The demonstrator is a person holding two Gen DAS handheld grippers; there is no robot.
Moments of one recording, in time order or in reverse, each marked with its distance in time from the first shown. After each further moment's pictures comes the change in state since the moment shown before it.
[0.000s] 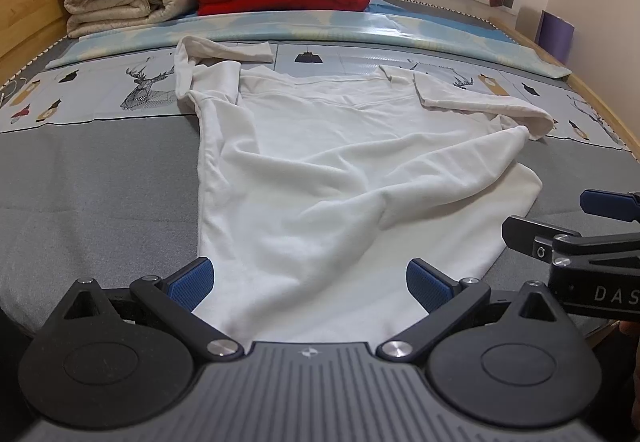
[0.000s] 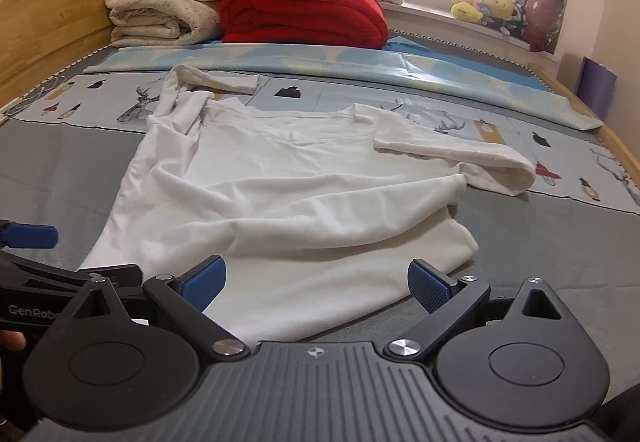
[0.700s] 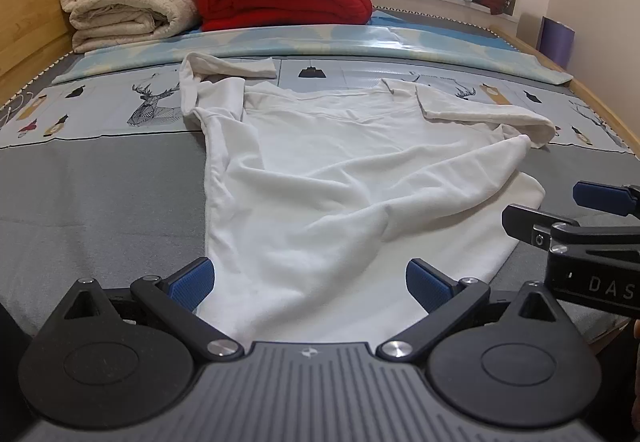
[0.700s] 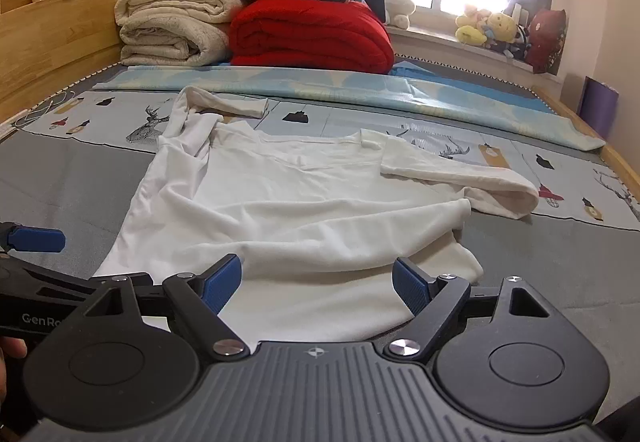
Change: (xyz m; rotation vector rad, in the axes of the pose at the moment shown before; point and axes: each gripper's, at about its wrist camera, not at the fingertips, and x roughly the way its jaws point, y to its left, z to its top) left arm -0.006 -0.003 0.001 0.013 -0.043 0.020; right arm -0.007 0.004 0.001 -0.014 -0.079 0.000
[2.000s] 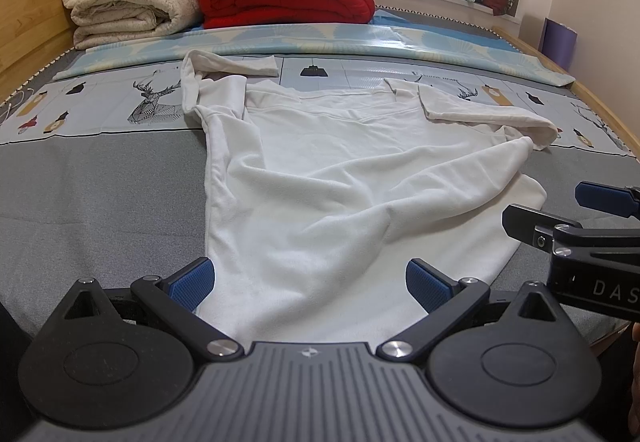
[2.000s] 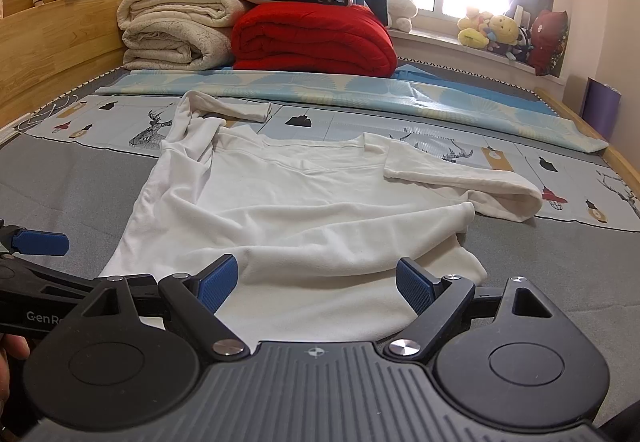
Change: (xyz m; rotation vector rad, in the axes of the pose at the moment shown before) left arm 0.001 0.001 0.000 -0.005 0.001 -0.001; right arm -0.001 0.001 0.001 0.003 -0.012 0.007
